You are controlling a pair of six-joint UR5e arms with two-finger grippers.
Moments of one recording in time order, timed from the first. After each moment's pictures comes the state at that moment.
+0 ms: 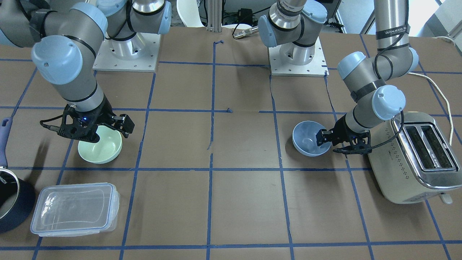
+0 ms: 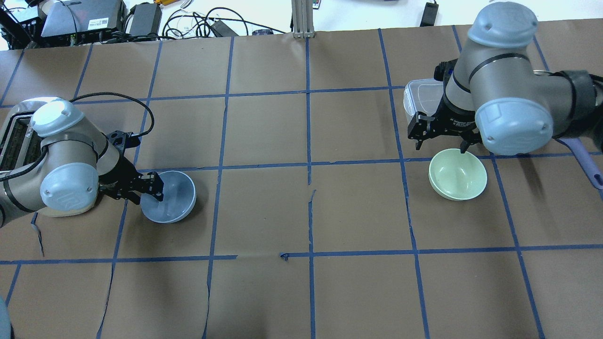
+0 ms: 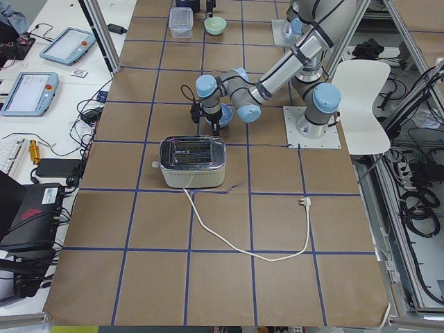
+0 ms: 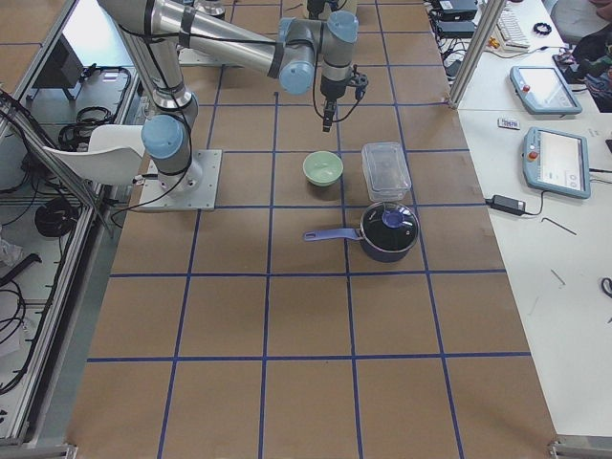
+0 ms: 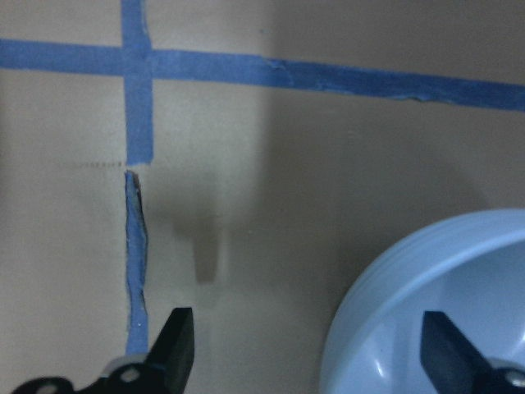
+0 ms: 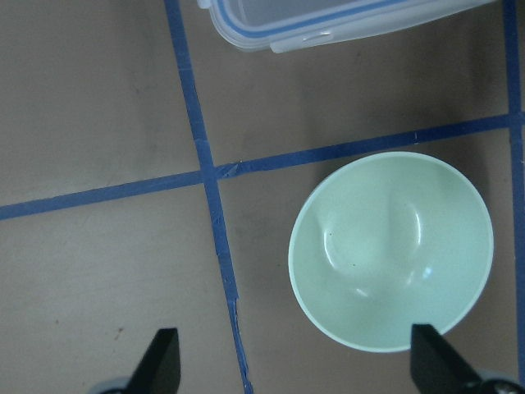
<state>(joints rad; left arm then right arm) -1.19 -1.81 -2.10 -0.96 1.56 0.30 1.50 -1.44 1.90 -2.00 -1.61 0.10</state>
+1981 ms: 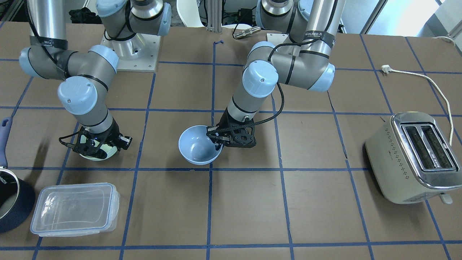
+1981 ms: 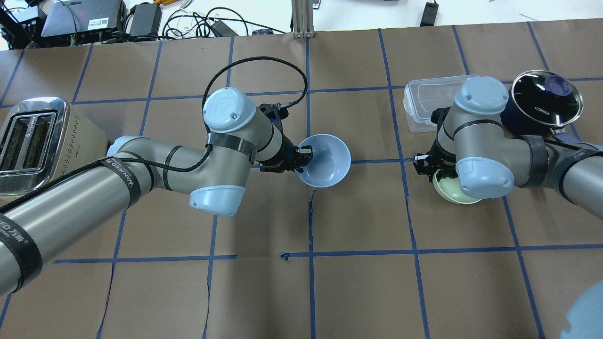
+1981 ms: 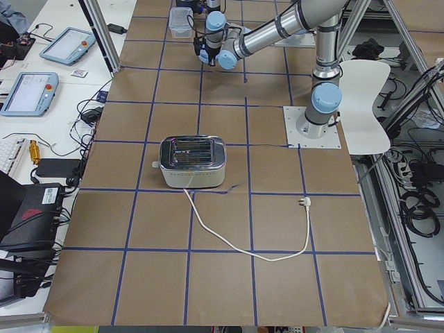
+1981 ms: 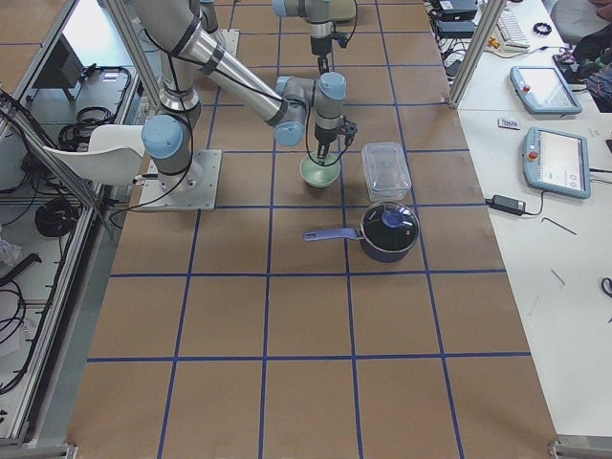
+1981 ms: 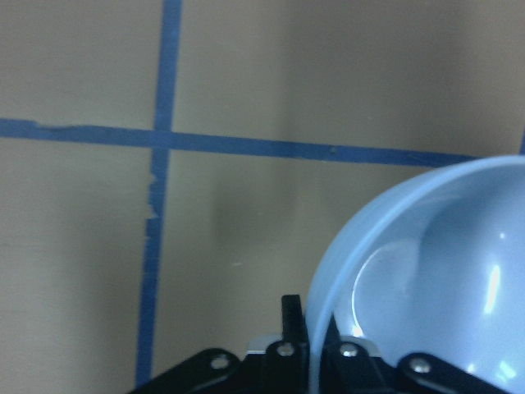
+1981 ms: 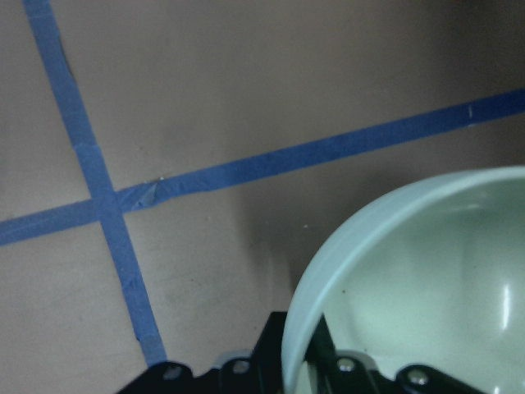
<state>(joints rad) -1.85 -1.90 -1.96 -0.68 1.33 -0.40 1.45 -1.31 2.08 -2.30 -1.62 0.11</state>
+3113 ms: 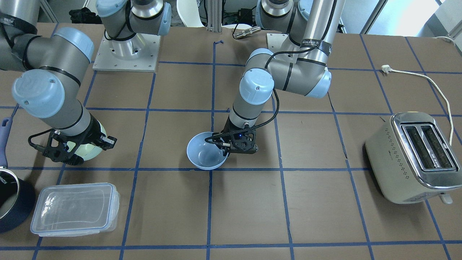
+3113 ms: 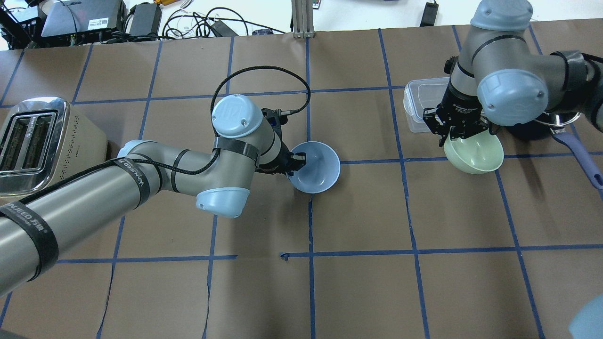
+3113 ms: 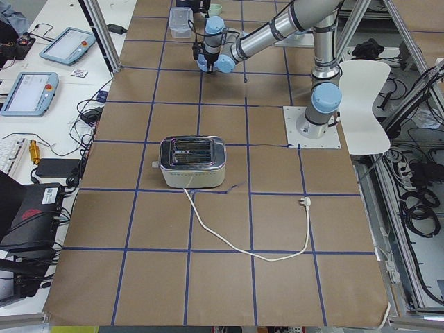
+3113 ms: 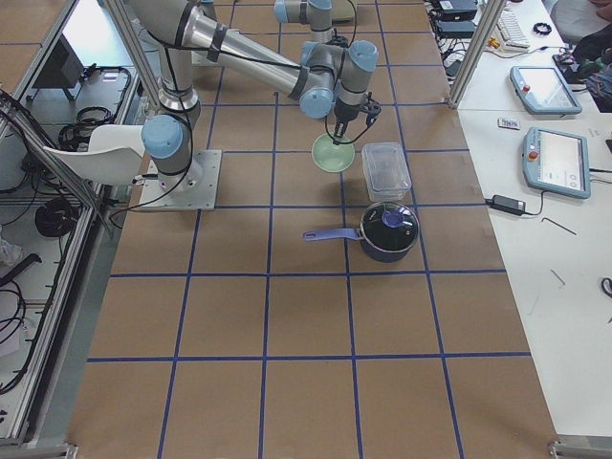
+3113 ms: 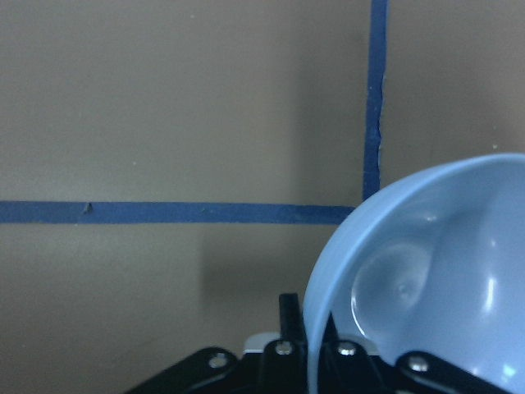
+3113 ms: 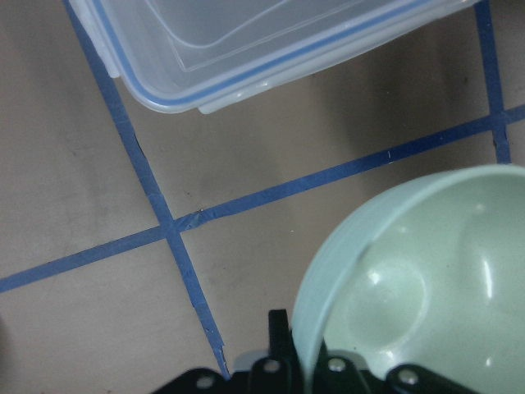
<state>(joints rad) -1.85 -1.94 -1.97 -0.67 1.42 -0.32 1.46 -1.32 1.76 -1.89 -1.61 0.21</state>
